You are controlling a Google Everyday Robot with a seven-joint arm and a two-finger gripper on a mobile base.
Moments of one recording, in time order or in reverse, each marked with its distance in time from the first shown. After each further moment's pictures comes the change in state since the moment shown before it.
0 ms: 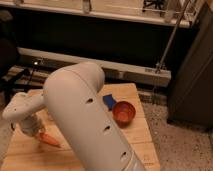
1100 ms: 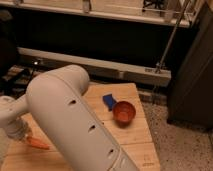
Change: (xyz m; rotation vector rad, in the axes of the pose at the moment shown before) arm 0.051 -0.037 0.001 0.002 0.009 -0.106
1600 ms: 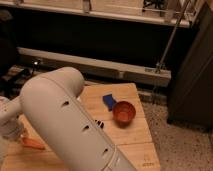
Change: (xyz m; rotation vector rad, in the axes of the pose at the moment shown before) arm 0.021 -0.007 -0.001 0.010 0.015 -0.028
